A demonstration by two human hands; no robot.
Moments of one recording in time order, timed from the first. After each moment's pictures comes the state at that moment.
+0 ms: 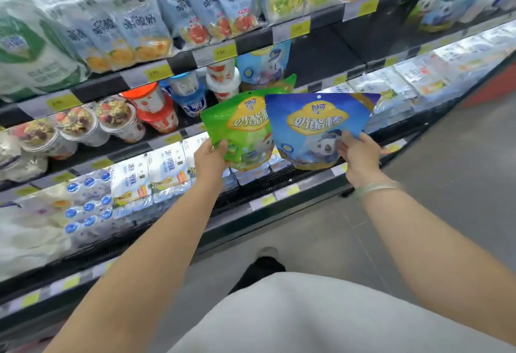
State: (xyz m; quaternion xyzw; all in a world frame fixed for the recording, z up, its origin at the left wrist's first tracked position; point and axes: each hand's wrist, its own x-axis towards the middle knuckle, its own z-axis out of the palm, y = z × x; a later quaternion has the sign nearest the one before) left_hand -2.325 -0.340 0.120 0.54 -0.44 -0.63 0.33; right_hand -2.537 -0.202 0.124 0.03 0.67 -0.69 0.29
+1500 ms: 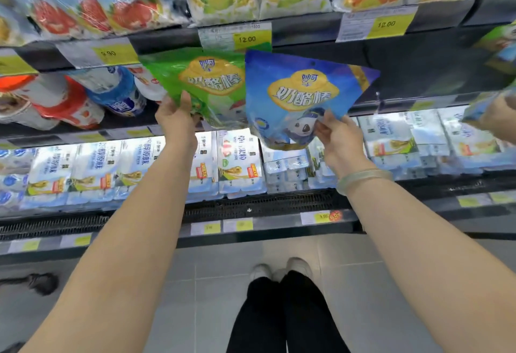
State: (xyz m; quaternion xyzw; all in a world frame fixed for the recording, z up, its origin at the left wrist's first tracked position) left_hand -2.534 -0.458 0.068 0.59 -0.29 -0.53 0.53; right_hand -2.757 -0.355 0.058 -0.03 0.58 -0.66 0.47
